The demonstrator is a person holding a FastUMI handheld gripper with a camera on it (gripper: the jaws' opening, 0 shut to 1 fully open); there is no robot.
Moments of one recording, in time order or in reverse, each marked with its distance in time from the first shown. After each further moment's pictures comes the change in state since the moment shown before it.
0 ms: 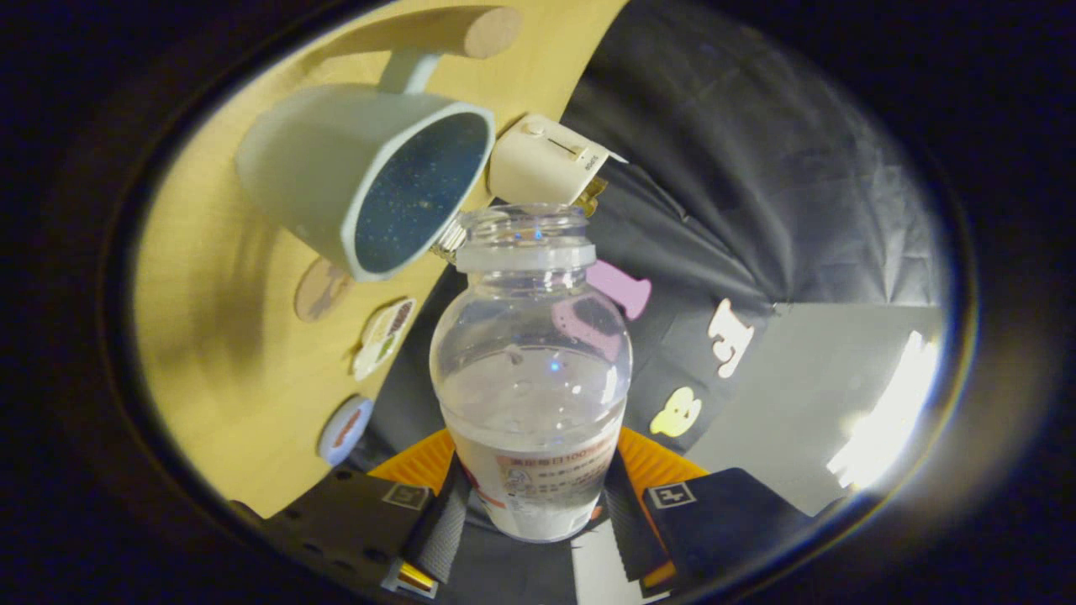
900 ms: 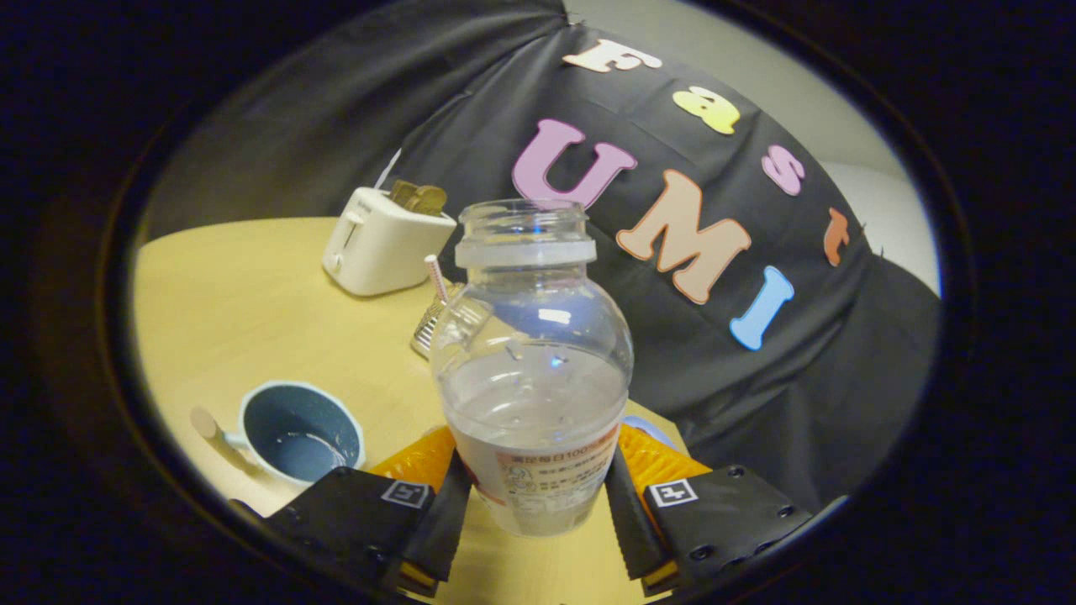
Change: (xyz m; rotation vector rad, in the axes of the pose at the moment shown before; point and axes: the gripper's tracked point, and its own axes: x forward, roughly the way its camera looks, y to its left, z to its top) arm 0.027 0.039 -0.017 1.435 0.222 0.327
